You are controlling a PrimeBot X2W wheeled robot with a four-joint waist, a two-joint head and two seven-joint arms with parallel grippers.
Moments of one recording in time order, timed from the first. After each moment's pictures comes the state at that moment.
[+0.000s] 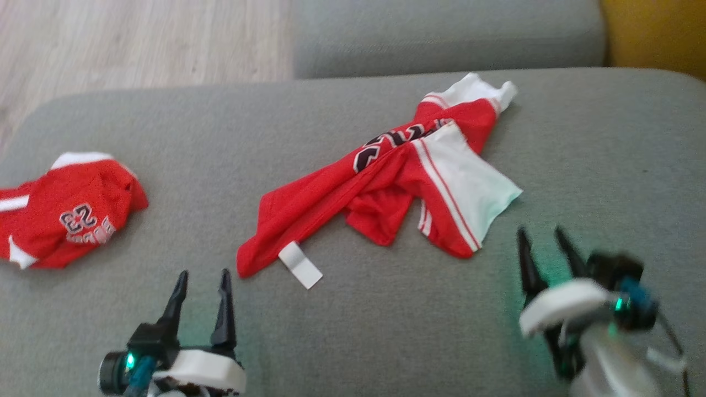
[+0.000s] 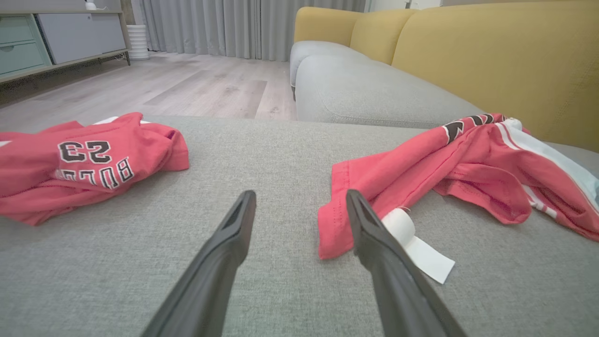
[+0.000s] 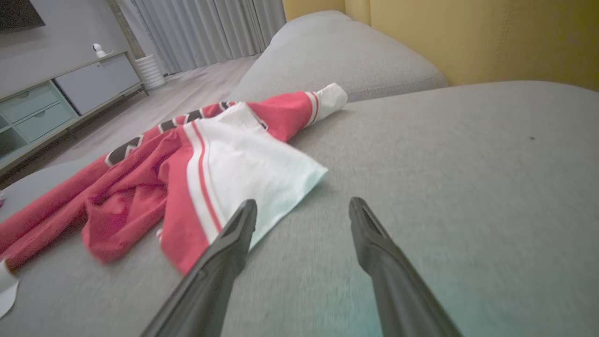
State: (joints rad) left arm -0.06 0.05 -0.10 0.45 -0.18 -0.05 -0.26; right arm -0.22 -0.05 0.07 0.68 0.22 0.13 -0.26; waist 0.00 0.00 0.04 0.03
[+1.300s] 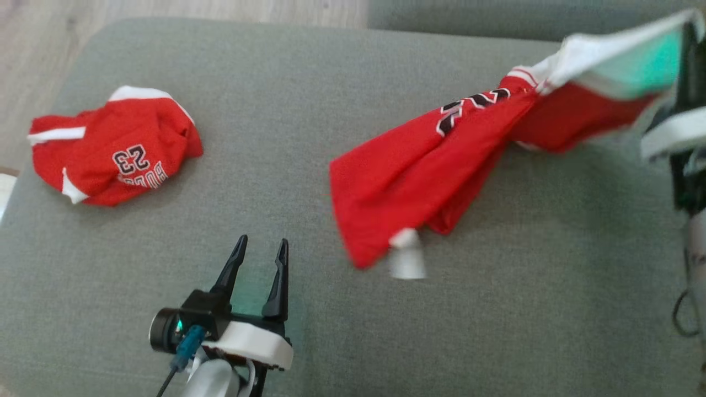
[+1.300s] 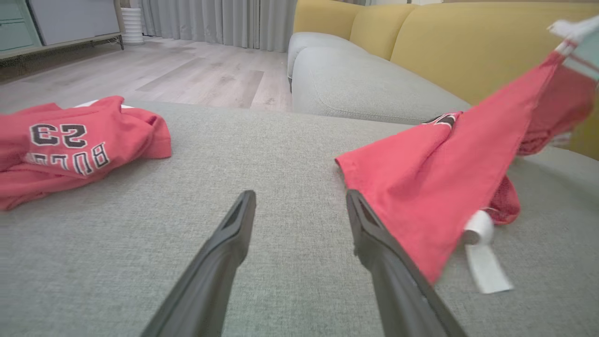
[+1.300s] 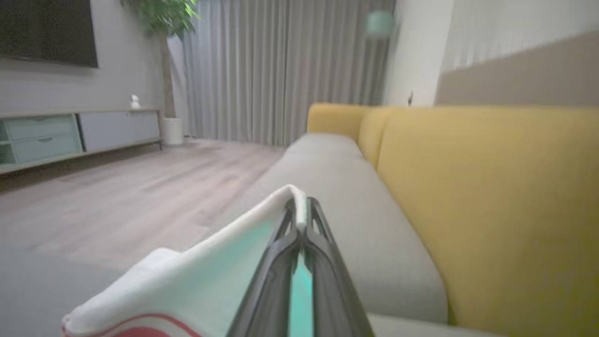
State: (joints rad) left arm -0.17 0.05 -0.33 0.42 -0.26 -0.03 -0.26; right arm -0.68 -0.30 -0.02 0.67 0.13 0.13 -0.26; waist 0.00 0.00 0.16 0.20
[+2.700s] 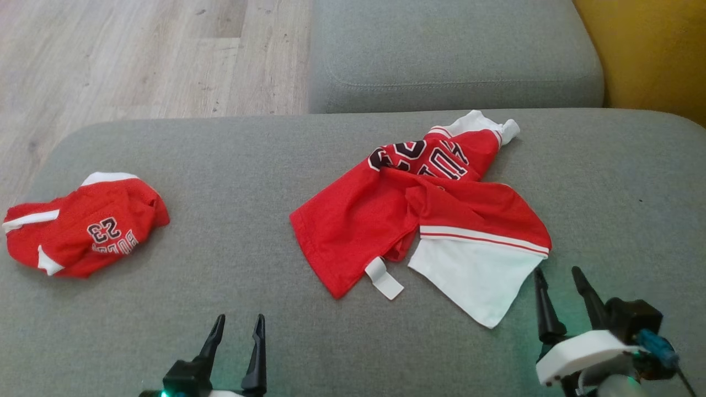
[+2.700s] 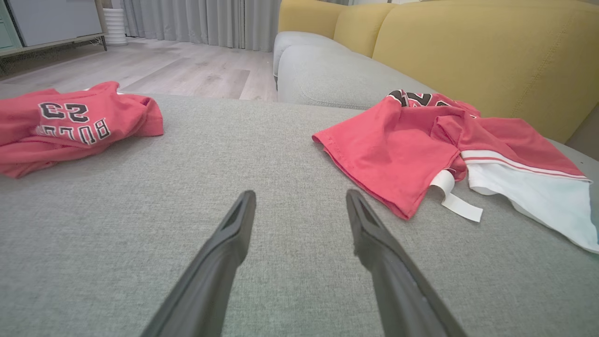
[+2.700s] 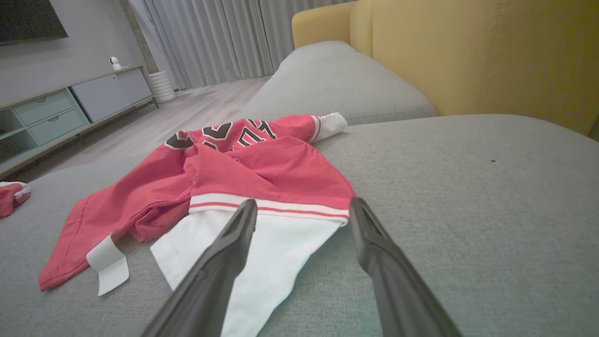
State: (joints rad) left arm 0.03 0.05 -0.24 0.47 -0.23 -0.04 -0.26; right arm -0.05 -0.08 0.04 0.52 0.20 0.13 -0.26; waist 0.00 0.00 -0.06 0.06
